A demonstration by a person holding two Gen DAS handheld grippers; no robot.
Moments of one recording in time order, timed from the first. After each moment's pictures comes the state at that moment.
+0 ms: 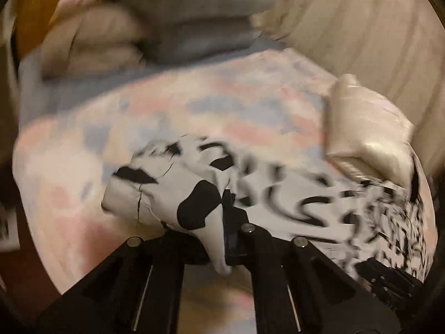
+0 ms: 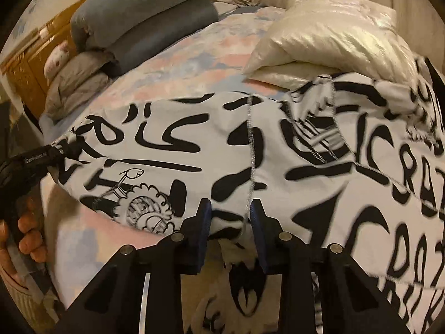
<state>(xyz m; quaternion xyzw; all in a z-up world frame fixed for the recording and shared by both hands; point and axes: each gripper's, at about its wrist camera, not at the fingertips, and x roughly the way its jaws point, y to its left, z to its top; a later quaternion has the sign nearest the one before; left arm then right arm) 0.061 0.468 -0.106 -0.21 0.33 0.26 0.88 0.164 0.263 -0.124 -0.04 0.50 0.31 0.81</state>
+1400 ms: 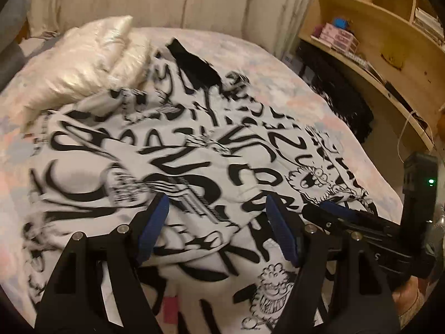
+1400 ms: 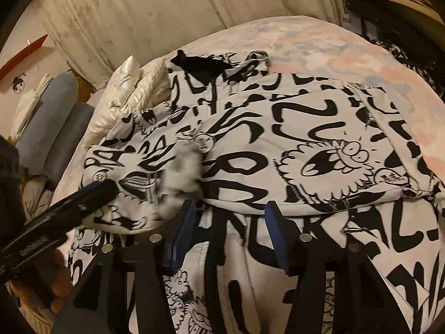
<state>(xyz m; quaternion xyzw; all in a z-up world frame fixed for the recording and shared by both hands) 0.151 0.016 -0.077 -0.09 0.40 -0.14 0.90 0.119 -0.186 -0.100 0.14 0.46 0.08 0.87</state>
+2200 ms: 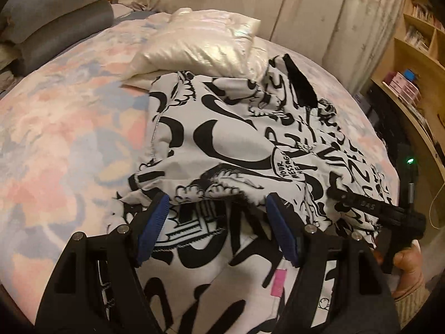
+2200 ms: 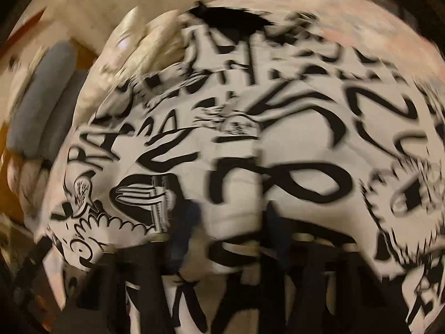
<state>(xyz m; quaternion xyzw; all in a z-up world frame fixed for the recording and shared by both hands) 0.101 0.160 -0.099 -0.18 0.40 0.04 0.90 0.223 -0.097 -0.146 0.08 0.53 0.13 0.83</state>
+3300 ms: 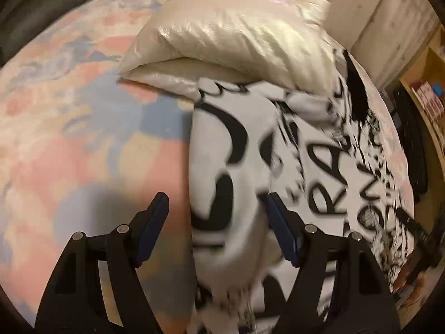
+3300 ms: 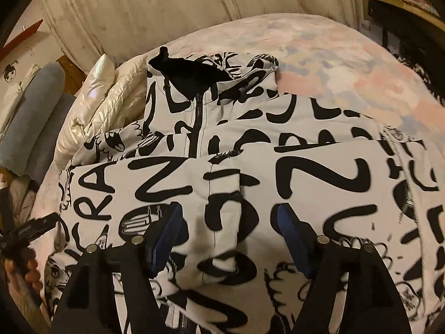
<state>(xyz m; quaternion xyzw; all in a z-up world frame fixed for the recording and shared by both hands) 0.259 0.256 -0.153 -0.22 0.49 0.04 0.84 0.290 -0.192 -0.150 0.12 0.49 0.09 0.86</state>
